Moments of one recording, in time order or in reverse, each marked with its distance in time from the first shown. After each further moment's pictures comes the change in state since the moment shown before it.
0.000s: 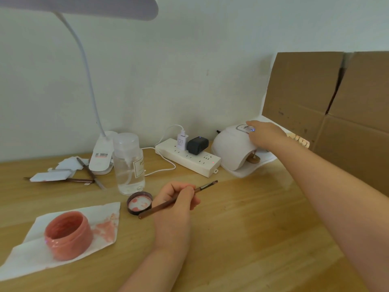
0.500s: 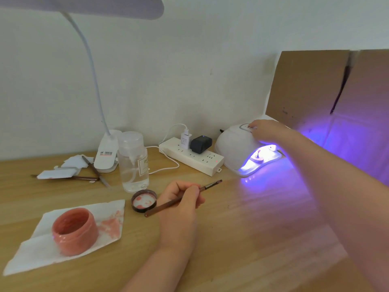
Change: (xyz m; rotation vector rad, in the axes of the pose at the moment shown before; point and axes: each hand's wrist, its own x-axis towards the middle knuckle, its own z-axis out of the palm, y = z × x) left_hand 0.000 -0.003 0.001 -0.026 0.001 0.031; right_hand 0.010 -0.005 -0.007 -0.106 -0.124 -0.032
